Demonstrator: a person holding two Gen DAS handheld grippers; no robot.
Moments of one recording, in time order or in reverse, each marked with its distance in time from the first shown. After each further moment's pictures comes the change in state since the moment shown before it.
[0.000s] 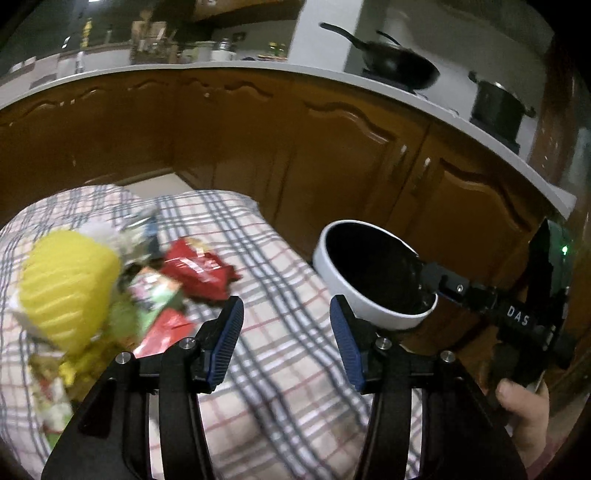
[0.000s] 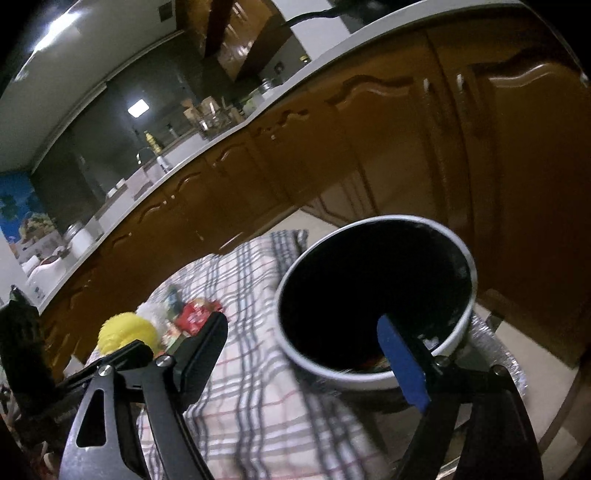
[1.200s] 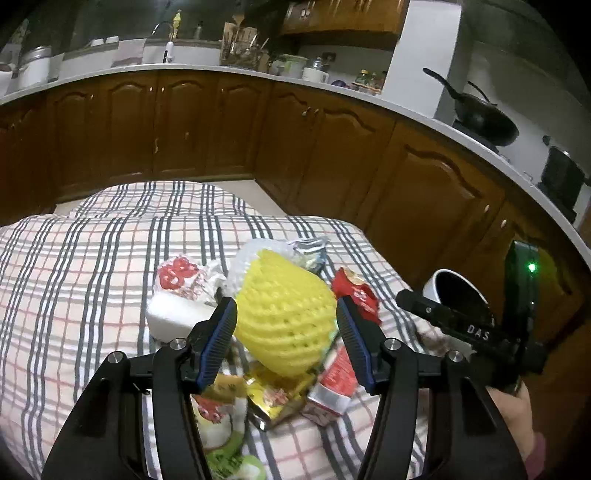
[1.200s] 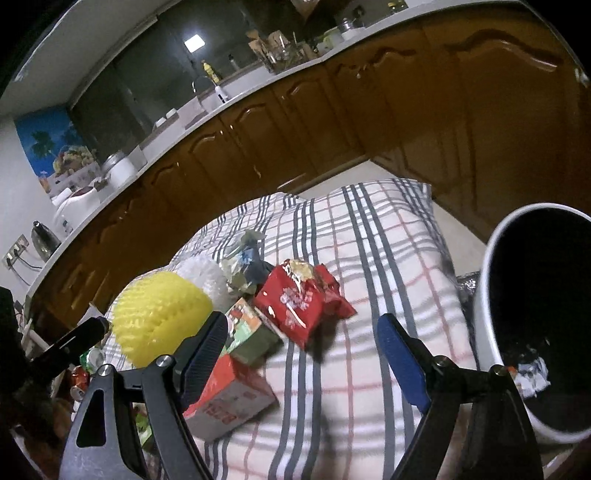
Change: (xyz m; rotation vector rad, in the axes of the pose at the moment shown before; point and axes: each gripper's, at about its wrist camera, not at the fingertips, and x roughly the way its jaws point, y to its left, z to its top) left arm -0.047 0.123 0.015 -0.171 -0.064 0.222; right arm 0.129 0.108 -0.002 -0.165 0.214 0.165
